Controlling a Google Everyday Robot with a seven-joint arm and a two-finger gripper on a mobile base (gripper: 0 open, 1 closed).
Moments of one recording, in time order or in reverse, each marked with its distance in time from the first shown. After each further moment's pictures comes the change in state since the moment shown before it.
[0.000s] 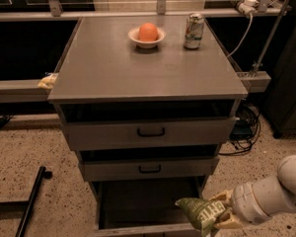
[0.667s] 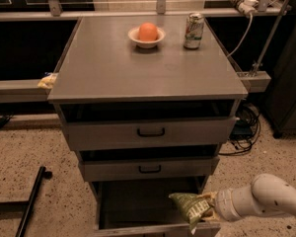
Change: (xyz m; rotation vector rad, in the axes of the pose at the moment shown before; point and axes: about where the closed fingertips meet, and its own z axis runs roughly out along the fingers) arm 0.066 -0.063 0.101 0.135 -0.022 -0.126
